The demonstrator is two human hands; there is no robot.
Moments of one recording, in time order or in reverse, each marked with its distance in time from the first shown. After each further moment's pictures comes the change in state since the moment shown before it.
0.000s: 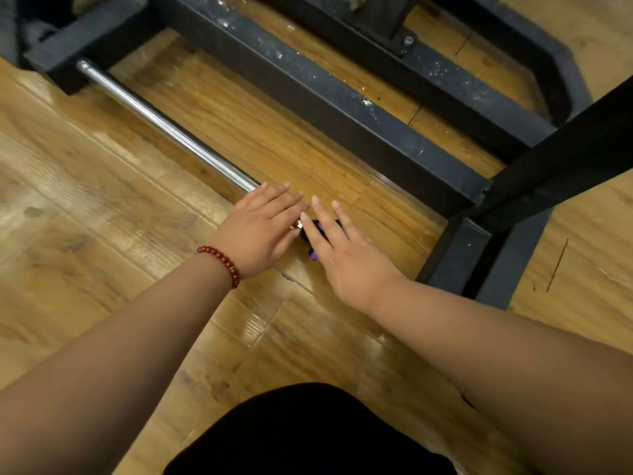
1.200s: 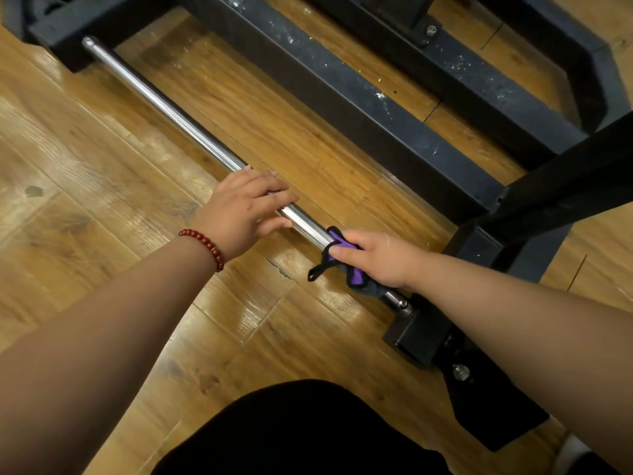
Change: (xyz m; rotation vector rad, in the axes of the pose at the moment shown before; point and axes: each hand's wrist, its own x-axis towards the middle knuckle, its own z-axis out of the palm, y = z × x) left_hand 0.002 -0.027 0.002 -0.070 0.048 -0.032; right_hand 0.007 0.053 -0.010 1.008 -0.297 0.145
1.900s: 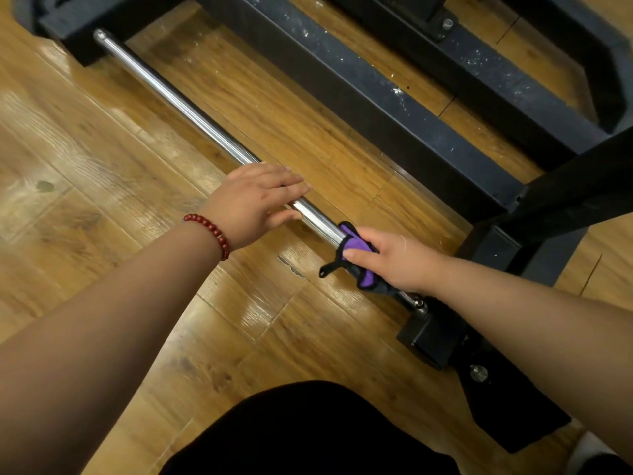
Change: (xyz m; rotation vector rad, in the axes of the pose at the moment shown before) left_hand 0.004 -0.010 -0.010 0.005 -0.085 0.031; right_hand -0.002 -0.006 0.007 -0.082 0.018 0.009
